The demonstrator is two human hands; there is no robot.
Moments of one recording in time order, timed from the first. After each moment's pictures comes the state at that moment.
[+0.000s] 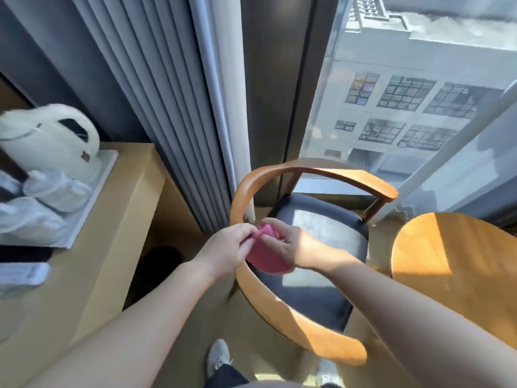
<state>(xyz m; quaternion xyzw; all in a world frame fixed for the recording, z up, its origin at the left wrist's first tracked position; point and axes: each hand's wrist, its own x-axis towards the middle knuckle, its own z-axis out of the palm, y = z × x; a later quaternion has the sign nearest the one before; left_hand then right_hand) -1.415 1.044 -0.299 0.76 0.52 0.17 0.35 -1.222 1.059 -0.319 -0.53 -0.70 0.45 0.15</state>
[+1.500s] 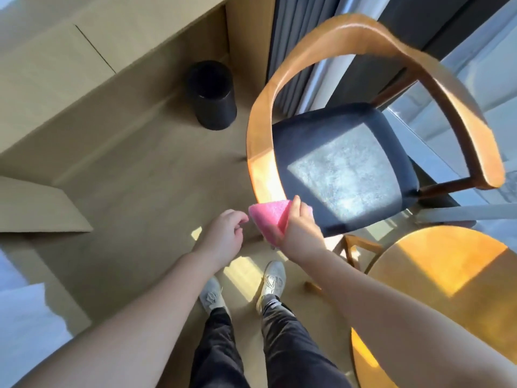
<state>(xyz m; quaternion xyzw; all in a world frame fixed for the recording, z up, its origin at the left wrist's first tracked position) -1.205 0.773 -0.488 0.36 0.83 0.23 0.36 -1.068 0.901 -0.510 -0.43 -0.84 0.27 -0.17</state>
